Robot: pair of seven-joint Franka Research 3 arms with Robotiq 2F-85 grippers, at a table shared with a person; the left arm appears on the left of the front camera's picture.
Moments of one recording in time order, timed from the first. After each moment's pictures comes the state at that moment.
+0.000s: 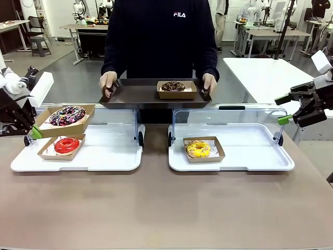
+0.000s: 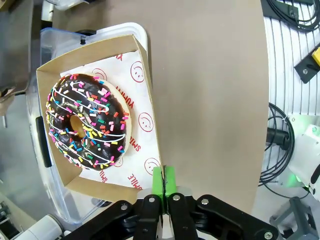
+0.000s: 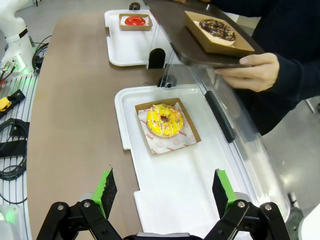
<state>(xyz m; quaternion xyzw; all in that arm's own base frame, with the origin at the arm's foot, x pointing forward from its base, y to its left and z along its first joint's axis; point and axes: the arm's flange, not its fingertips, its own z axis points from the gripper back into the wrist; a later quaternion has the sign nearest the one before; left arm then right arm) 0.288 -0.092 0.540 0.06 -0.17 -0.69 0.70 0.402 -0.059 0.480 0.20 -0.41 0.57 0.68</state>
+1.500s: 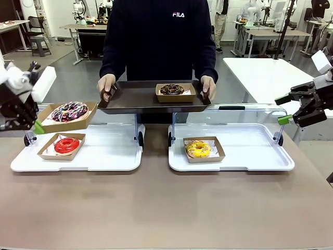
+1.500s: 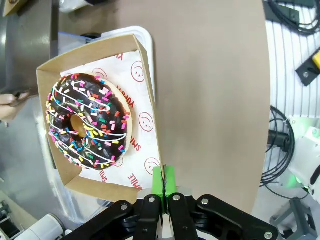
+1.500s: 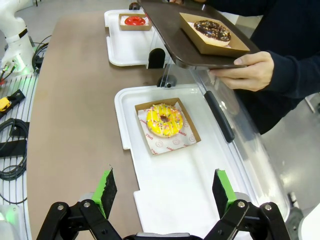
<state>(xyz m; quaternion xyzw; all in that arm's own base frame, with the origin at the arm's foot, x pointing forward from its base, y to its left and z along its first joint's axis) 0.296 -0.107 0.560 0.07 -0.17 -0.69 0.70 0.402 -0.059 0.480 0.20 -0.41 0.57 0.68</state>
